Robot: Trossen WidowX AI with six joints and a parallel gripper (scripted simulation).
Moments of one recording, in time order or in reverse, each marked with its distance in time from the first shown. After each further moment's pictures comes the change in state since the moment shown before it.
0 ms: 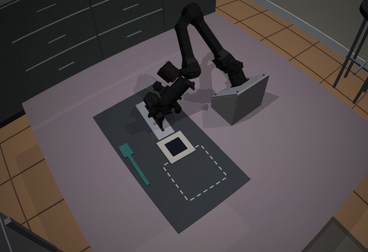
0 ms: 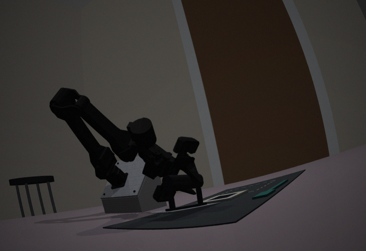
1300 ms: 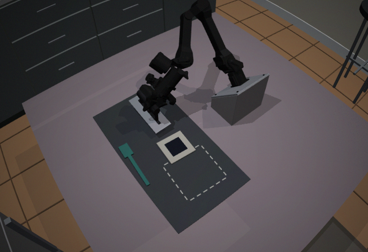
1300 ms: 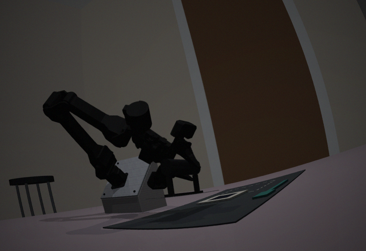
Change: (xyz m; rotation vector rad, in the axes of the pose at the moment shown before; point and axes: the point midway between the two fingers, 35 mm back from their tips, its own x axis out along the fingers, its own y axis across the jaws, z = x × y) arm -0.013 0.036 0.019 -0.058 0.077 -0.005
